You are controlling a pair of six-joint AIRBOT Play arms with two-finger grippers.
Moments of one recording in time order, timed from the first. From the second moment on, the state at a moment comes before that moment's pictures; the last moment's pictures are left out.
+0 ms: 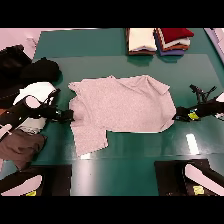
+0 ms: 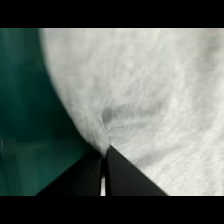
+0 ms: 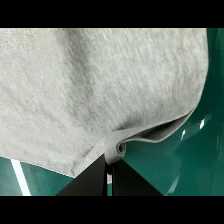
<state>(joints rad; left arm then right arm) -0.09 -1.20 0.73 1.02 -0.94 -1.43 -0.36 -1.08 0.74 -1.12 1.27 1.28</state>
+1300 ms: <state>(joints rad) -0.09 -0.77 1.76 1.43 -1.19 -1.63 -0.43 -0.87 1.89 -1.07 1.45 1.35</state>
